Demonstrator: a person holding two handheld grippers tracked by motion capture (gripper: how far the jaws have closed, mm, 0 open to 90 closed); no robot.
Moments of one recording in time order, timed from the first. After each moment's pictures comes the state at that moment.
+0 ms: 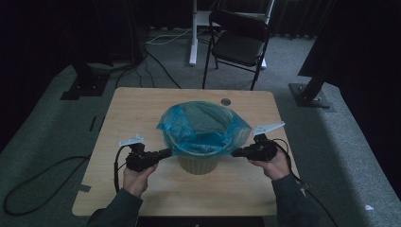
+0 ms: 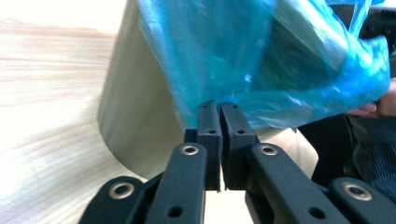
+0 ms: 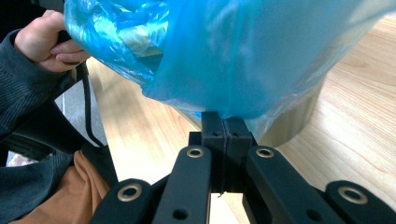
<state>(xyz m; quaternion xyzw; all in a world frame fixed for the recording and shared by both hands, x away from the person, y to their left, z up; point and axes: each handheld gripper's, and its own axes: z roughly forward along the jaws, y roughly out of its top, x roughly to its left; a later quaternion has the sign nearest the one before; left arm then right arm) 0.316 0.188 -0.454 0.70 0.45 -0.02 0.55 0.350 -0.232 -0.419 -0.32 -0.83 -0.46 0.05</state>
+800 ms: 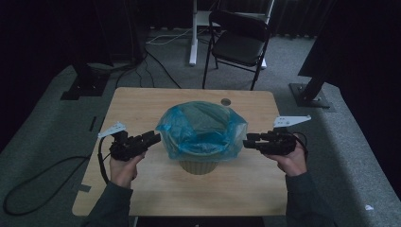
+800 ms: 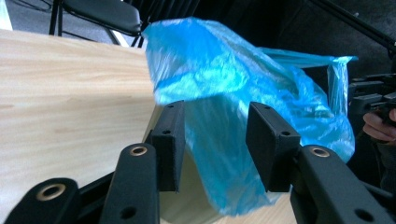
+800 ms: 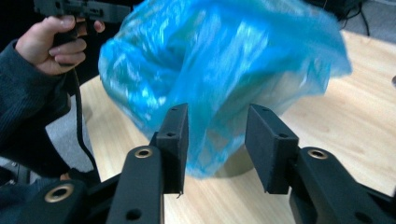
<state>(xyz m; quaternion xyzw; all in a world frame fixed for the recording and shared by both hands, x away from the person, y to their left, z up) 0.320 0.214 -0.404 0.67 0.45 0.06 0.59 0.337 -0.264 -0.365 -0.30 -0.81 -0.50 -0.04</state>
